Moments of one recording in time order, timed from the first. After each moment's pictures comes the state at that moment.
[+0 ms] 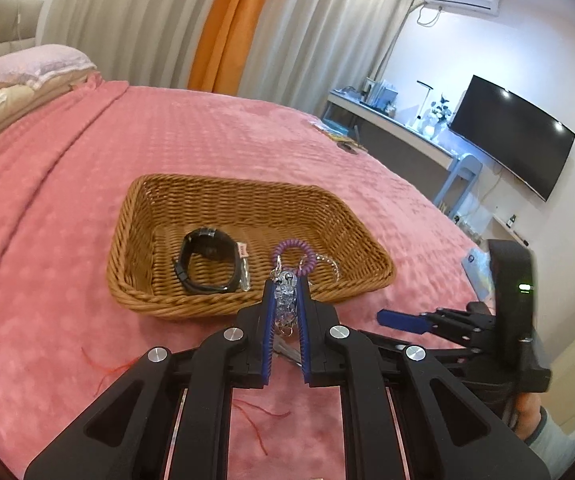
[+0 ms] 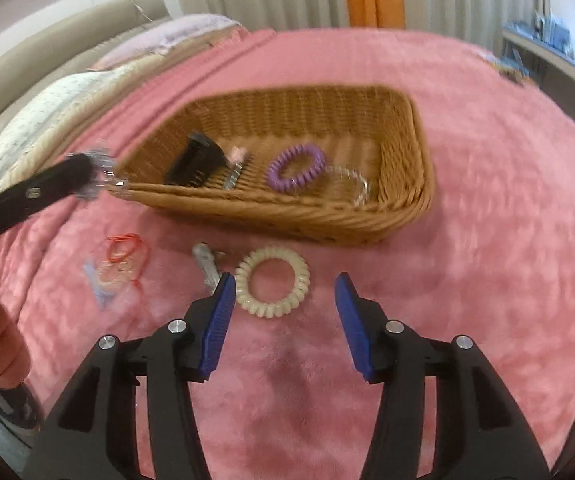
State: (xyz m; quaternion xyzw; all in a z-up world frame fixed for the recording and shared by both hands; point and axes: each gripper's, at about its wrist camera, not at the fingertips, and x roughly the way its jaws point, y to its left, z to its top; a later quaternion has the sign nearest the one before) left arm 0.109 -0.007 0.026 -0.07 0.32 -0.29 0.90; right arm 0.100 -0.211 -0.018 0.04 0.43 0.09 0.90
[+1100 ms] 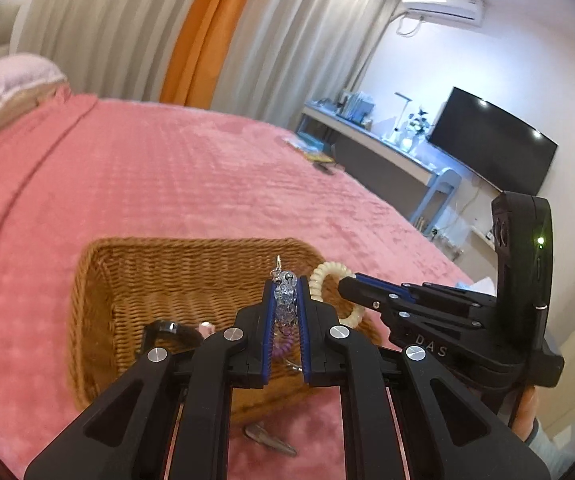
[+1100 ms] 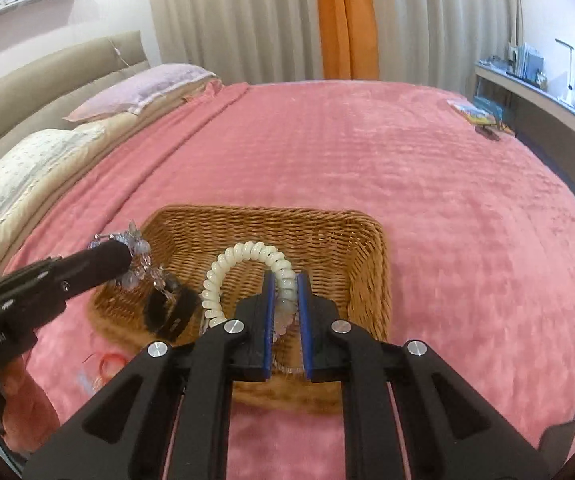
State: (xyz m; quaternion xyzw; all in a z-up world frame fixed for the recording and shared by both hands) left arm 0.181 -0.040 0.048 -0.09 0.31 -0.33 0.89; right arm 0.169 -0.215 0.056 0.04 0.35 0.04 0.94
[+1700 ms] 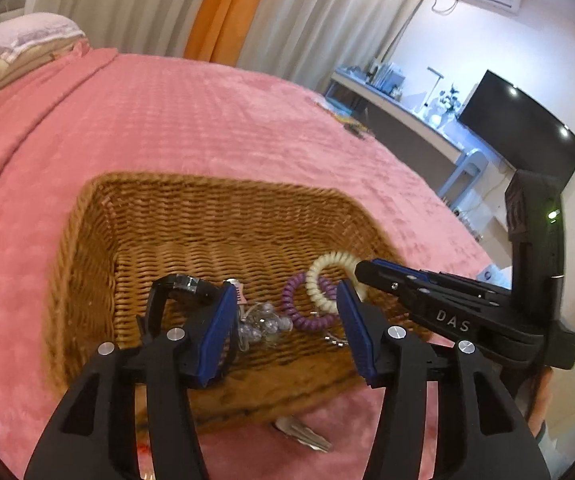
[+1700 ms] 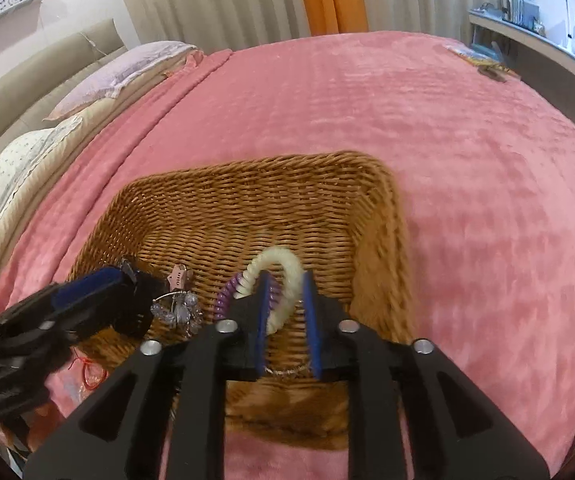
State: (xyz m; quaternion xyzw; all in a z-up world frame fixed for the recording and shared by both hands) left arm 0.194 -0.035 0.011 -0.09 0.37 -0.31 0.87; right arm 0.183 -0.236 0.019 0.08 0.39 0.04 0.92
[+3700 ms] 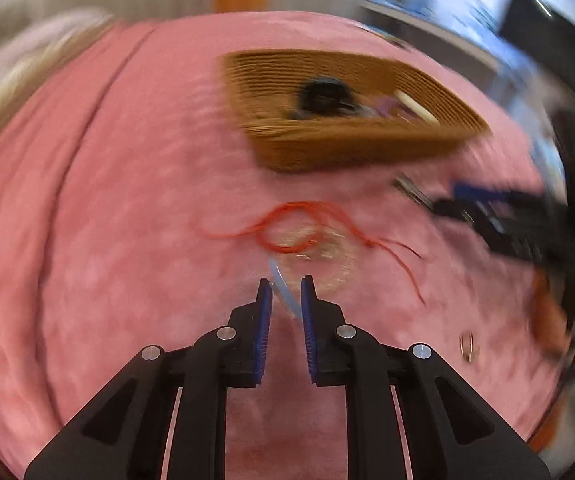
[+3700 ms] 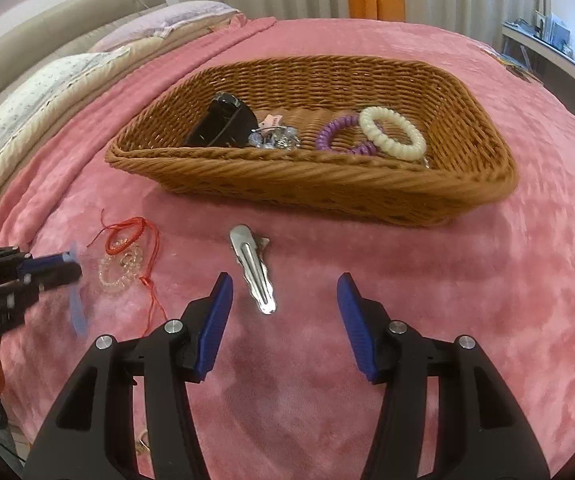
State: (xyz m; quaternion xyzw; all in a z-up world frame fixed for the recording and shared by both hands) left arm 0.102 0.051 -0.033 0.09 0.45 -0.24 0.85; right arm 0.104 -0.153 -0.037 0.02 0.42 0.08 0.90
